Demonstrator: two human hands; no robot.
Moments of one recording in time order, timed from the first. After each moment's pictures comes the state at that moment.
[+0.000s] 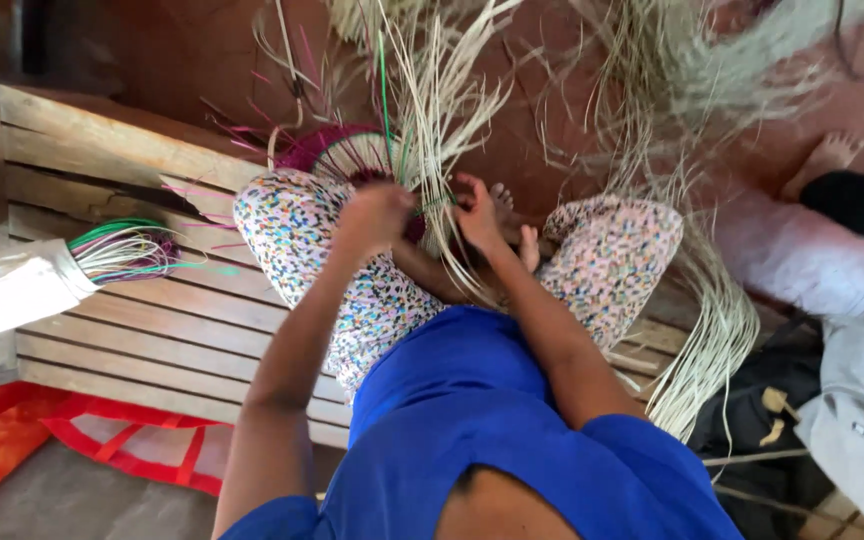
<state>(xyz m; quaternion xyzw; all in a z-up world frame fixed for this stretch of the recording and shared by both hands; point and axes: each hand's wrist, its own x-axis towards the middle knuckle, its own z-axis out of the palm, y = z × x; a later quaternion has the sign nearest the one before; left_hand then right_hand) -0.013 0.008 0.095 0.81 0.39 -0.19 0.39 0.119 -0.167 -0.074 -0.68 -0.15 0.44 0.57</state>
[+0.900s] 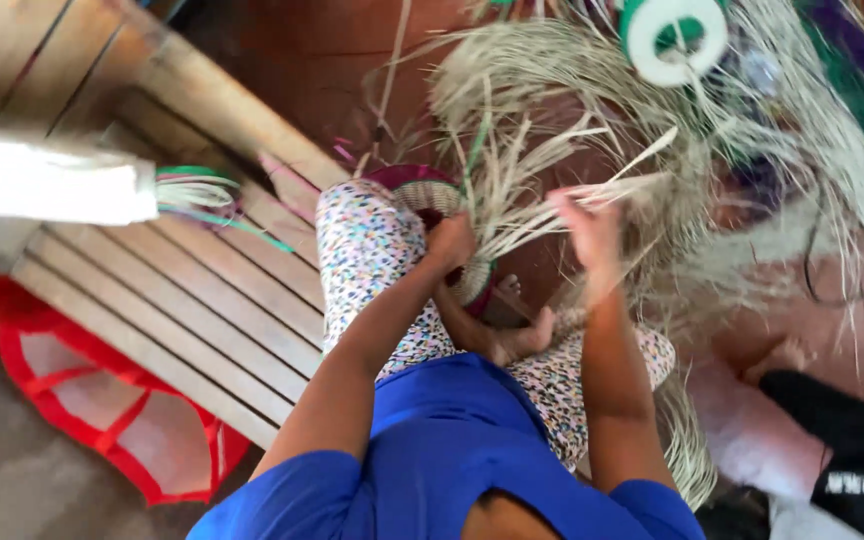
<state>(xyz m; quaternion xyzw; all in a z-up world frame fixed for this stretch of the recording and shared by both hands) 0.029 0.006 0.023 0.73 0.50 -0.15 0.44 0.223 -0.066 0.138 -0.84 -0.22 0.37 0.34</state>
